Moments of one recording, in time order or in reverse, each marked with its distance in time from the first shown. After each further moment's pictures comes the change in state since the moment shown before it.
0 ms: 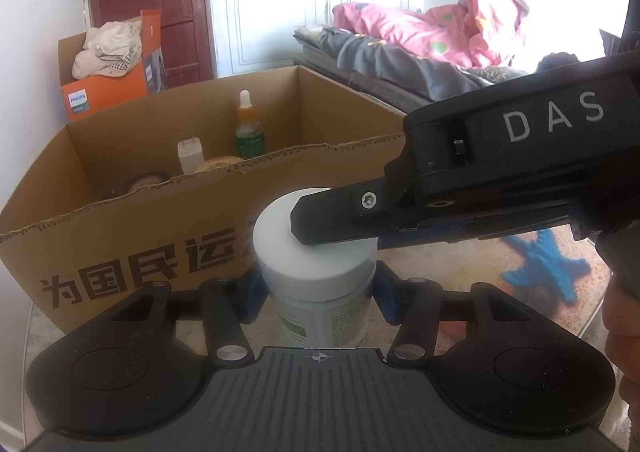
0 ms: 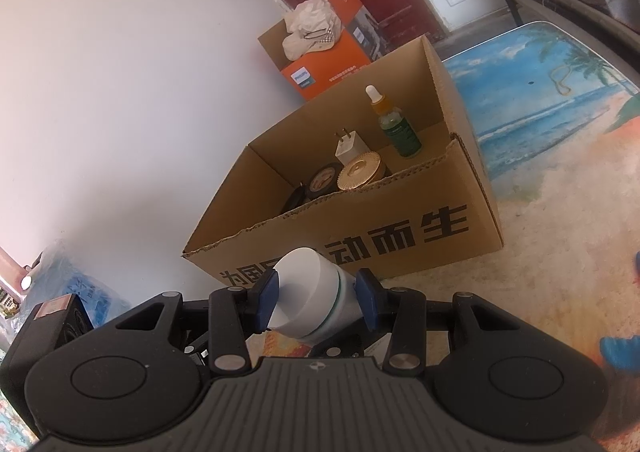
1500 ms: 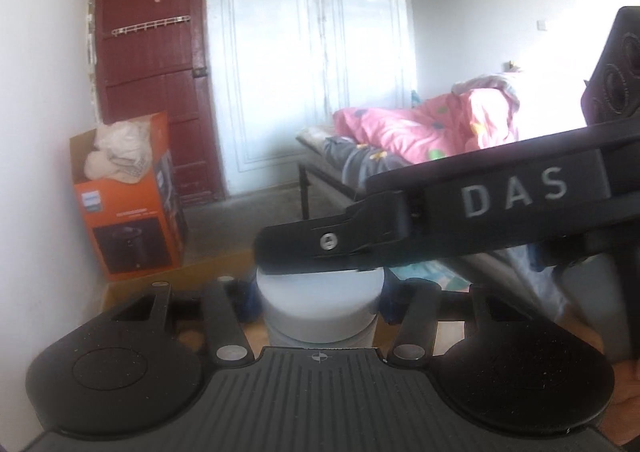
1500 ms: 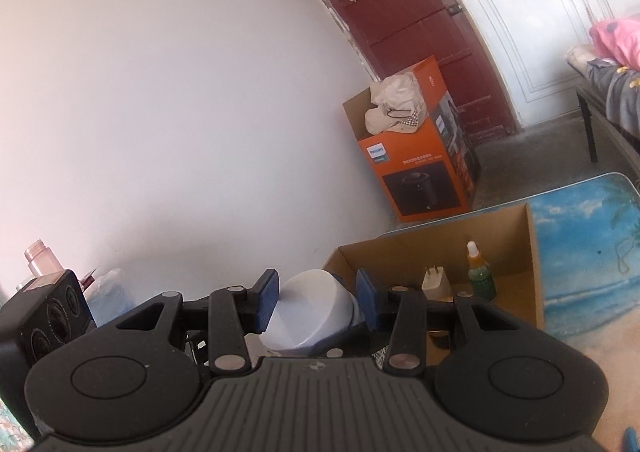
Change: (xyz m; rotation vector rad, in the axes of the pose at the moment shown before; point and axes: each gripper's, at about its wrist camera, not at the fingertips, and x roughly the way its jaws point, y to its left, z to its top) left arm -0.053 0.016 0.100 0.064 -0.261 0.011; right arm -0.036 0.081 0.086 -0.238 -0.163 0.136
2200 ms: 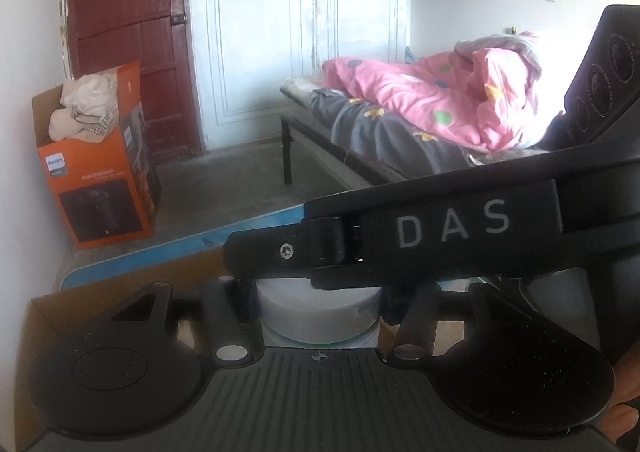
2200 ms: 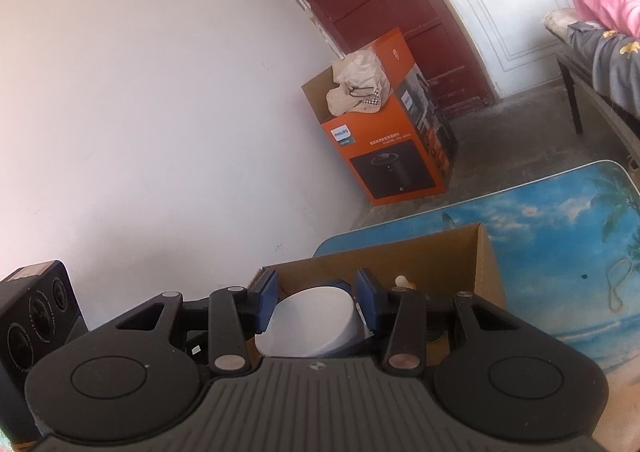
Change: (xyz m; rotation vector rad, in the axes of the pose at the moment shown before) left arm 0.105 0.003 0.001 -0.039 0.158 -0.058; right arm 0.074 -0.106 0.035 0.080 0.081 -0.040
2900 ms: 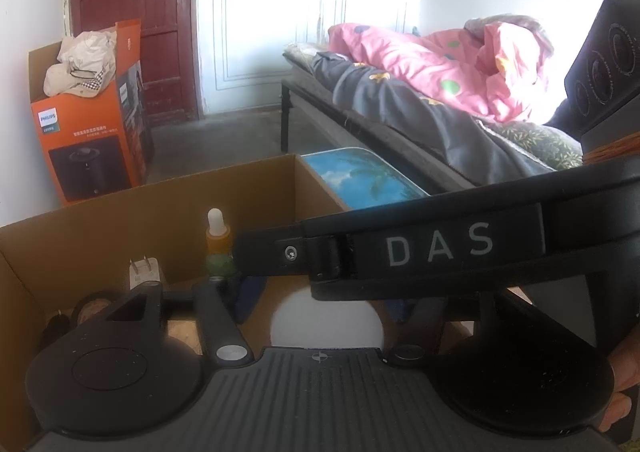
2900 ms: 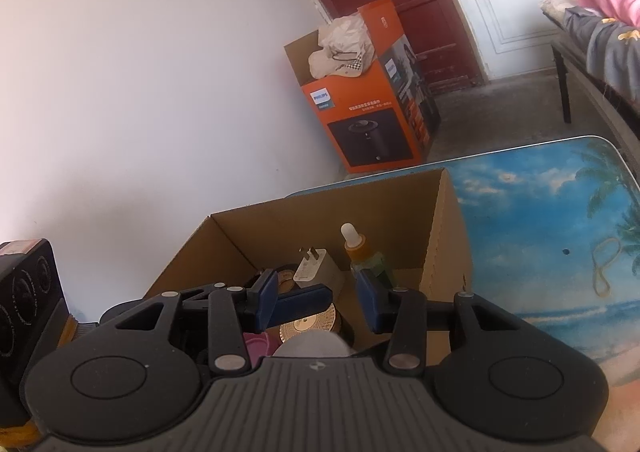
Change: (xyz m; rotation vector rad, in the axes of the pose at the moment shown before) left arm 0.024 0.005 -0.029 -0.058 0.061 -0.015; right arm 0.020 -0.028 -0.027 -0.070 0.090 -0.068
